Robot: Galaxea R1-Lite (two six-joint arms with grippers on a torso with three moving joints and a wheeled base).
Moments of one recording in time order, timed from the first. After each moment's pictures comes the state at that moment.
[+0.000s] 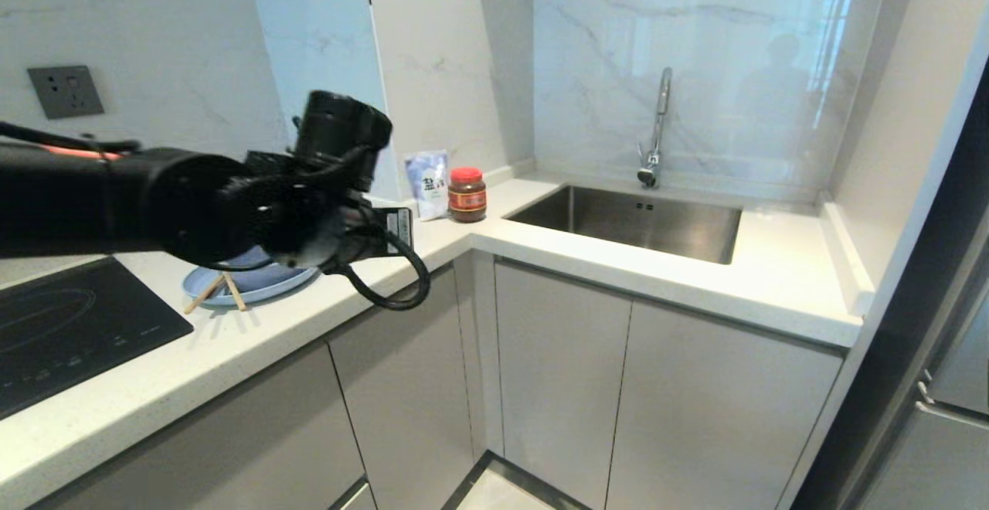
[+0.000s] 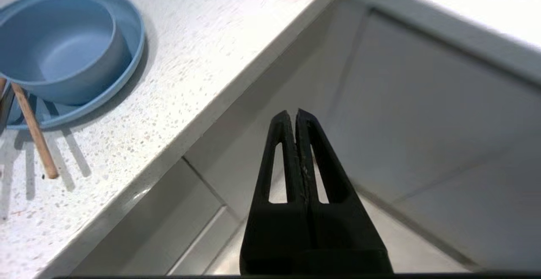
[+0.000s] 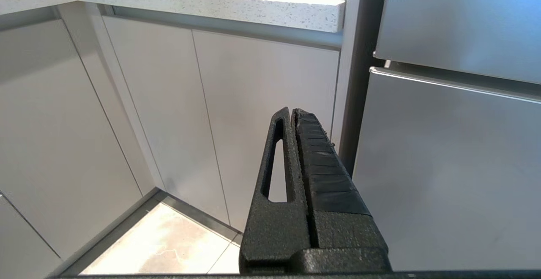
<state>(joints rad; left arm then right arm) -0.51 1.77 -1.40 0.19 0.56 -0.25 0.00 0.00 0.00 0.00 0.00 0.02</state>
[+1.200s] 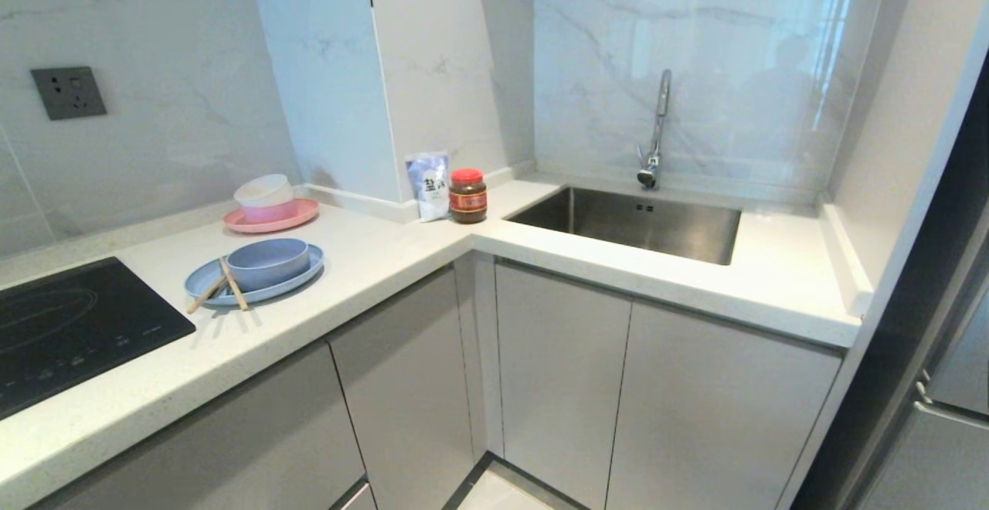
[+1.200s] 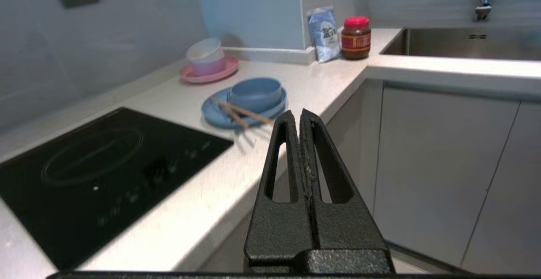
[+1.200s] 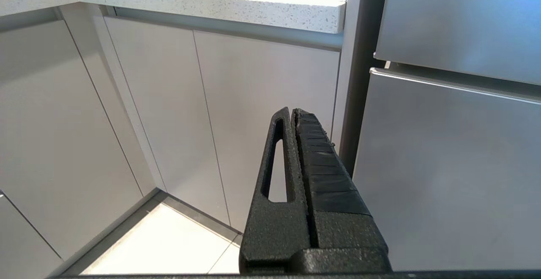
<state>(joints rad) -0.01 0.49 -0.89 0.36 0.05 0.20 0.00 0.00 0.00 0.00 0.00 0.02</state>
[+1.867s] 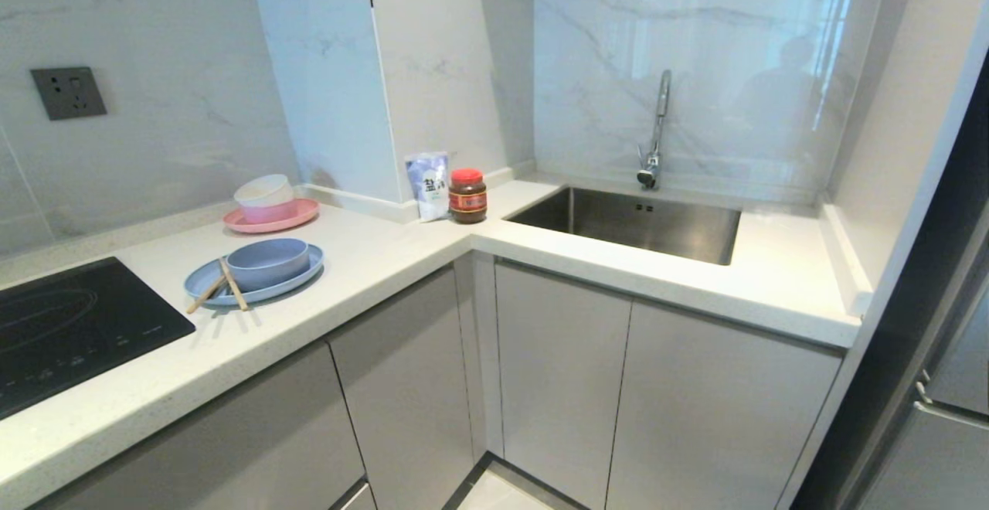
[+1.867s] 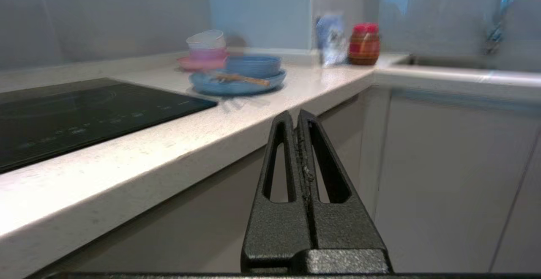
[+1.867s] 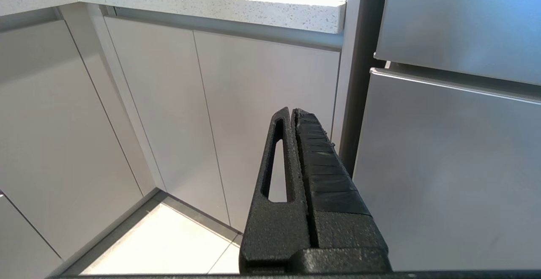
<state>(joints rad) 0.00 0.02 -0.06 -0.17 0.11 0.10 0.00 0.00 0.00 0.00 0.00 0.02</state>
